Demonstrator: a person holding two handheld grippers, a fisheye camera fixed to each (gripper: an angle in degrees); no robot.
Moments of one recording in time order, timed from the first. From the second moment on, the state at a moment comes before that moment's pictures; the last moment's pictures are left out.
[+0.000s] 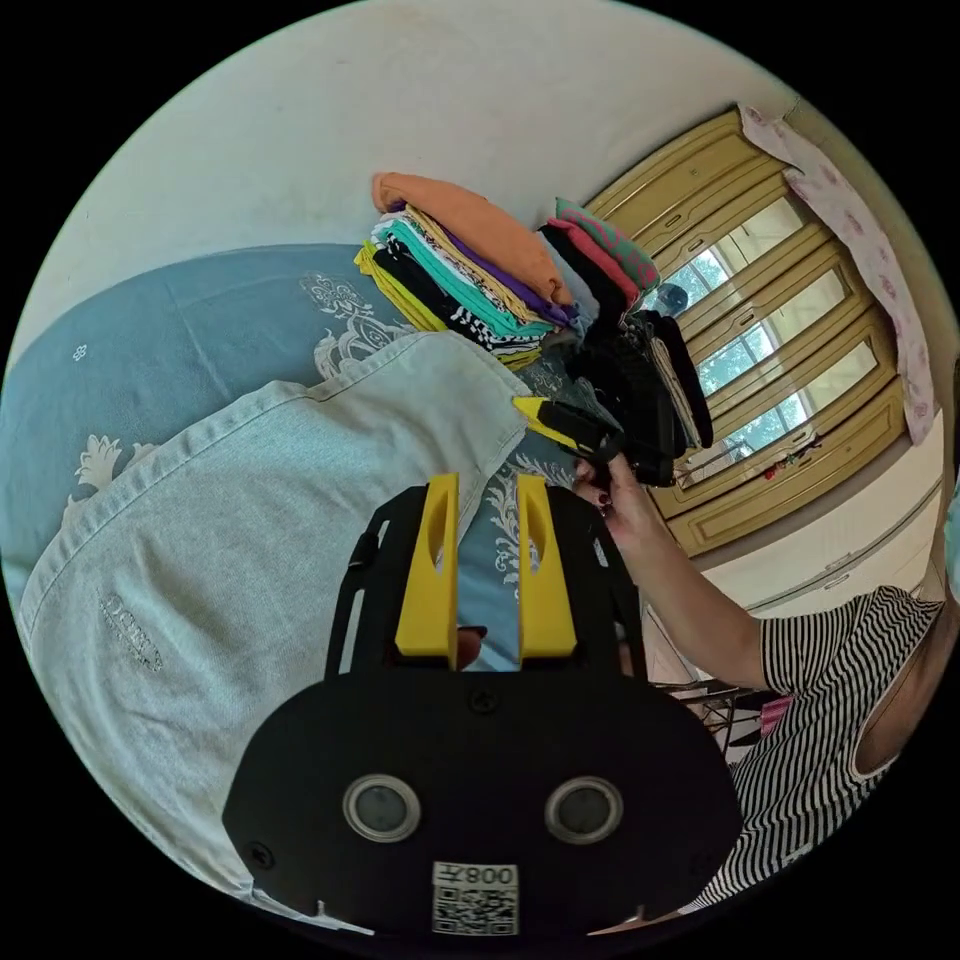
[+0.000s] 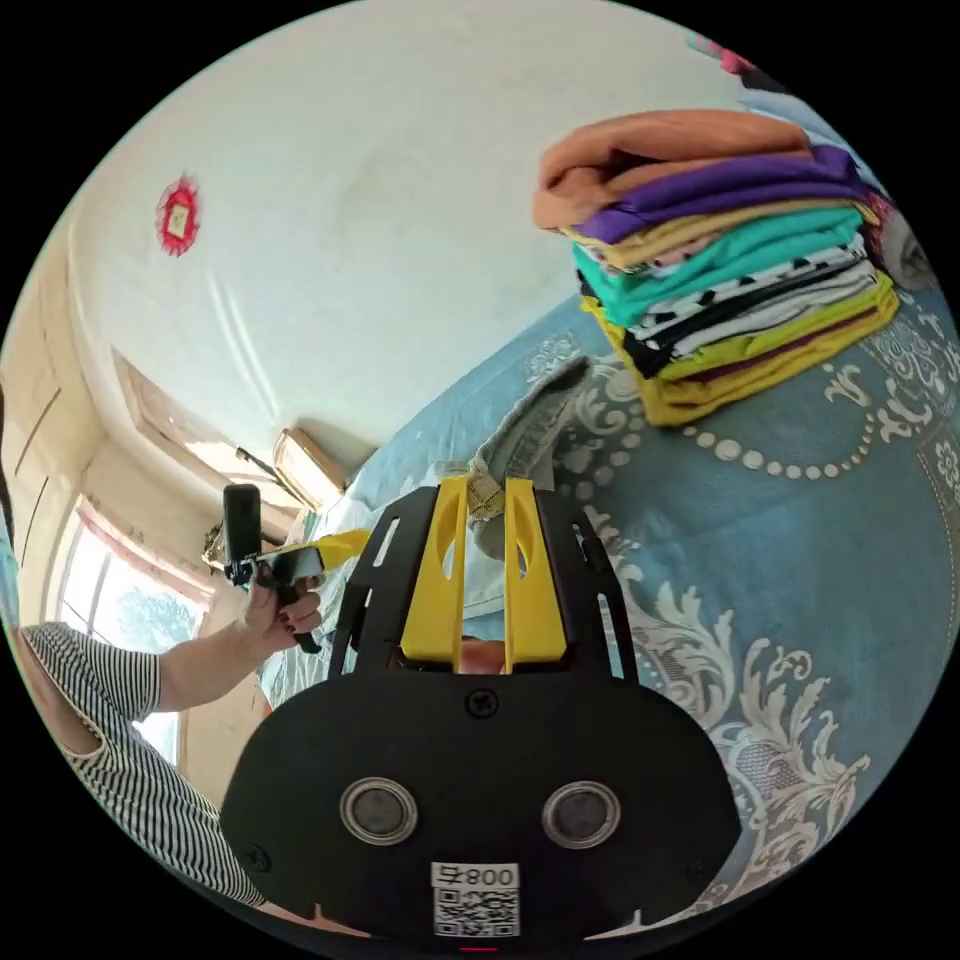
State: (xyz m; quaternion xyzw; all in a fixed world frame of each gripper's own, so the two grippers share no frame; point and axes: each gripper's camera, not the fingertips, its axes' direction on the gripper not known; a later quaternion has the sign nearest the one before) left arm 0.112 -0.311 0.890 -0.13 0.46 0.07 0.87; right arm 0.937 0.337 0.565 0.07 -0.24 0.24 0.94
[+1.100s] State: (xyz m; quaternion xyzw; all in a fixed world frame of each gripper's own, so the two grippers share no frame) left arm 0.311 -0.345 0.950 -0.30 0.10 0.19 0.93; right arm 0.711 0.292 0.473 -0.06 -0.14 -0.03 0.99
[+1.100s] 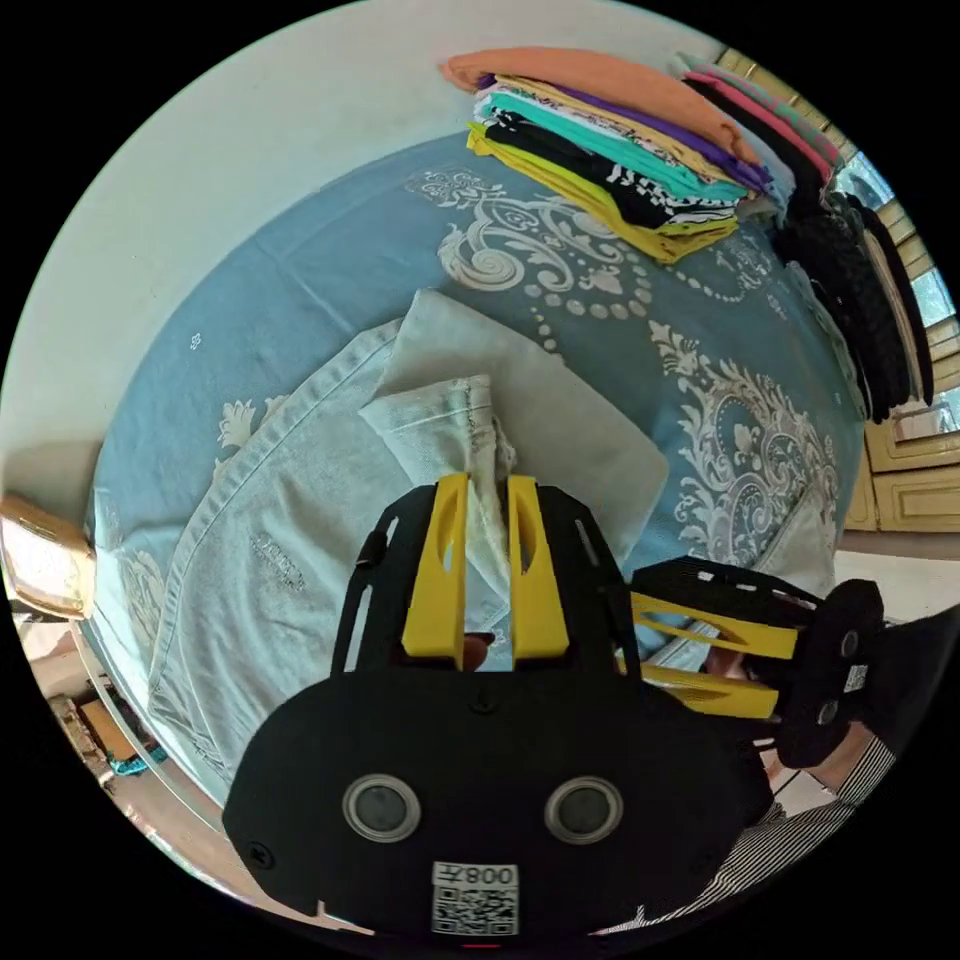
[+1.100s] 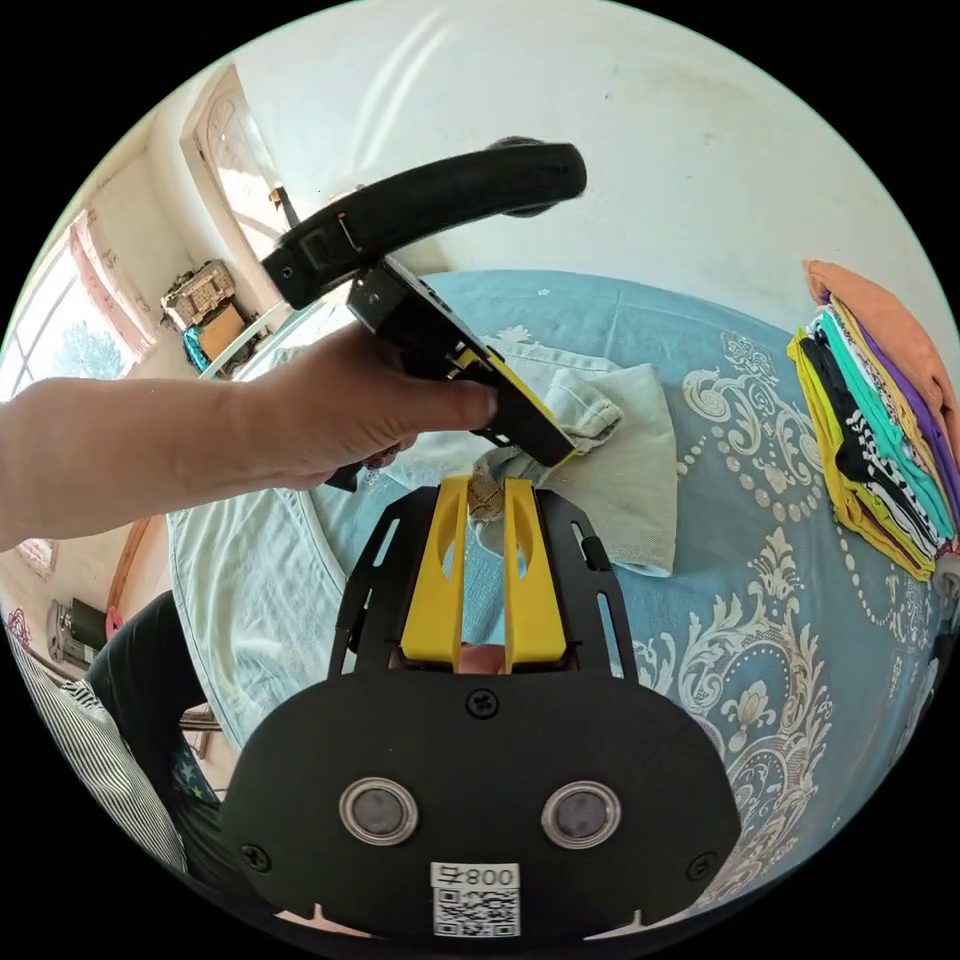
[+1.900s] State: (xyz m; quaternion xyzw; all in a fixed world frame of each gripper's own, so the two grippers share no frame) left arm 0.366 -0.389 0.939 -0.22 0.44 0.08 0.87; right arm 1.006 0.340 0.437 -0.12 -0.03 0.28 0.95
